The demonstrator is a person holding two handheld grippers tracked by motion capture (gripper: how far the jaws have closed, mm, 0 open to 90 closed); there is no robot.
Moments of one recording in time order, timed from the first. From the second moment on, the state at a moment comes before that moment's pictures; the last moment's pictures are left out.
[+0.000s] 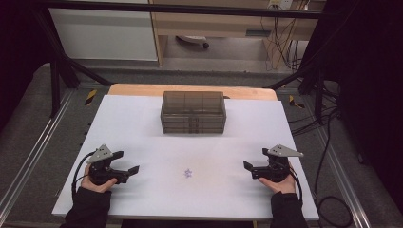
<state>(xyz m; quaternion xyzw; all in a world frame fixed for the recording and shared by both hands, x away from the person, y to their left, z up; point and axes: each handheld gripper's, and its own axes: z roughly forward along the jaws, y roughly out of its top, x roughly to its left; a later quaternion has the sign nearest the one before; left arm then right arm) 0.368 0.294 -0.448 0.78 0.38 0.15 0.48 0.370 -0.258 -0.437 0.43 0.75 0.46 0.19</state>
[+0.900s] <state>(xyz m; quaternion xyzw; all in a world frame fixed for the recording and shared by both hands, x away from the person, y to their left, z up) 0.368 0.294 -0.448 0.78 0.38 0.15 0.47 0.383 -0.224 -0.423 0.39 0.78 0.43 0.23</state>
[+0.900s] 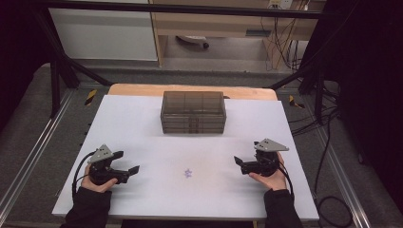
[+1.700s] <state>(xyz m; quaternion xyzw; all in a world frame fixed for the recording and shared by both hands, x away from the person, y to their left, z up) 0.368 0.294 -0.448 0.78 0.38 0.15 0.47 0.397 -0.188 -0.420 0.36 0.80 0.41 0.25</state>
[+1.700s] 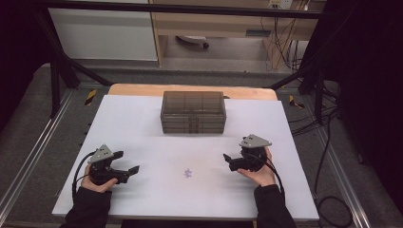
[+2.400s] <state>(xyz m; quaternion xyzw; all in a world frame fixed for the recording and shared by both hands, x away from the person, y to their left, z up) 0.368 0.294 -0.448 0.78 0.38 0.15 0.47 0.407 -0.162 -0.424 0.32 0.82 0.37 0.28</state>
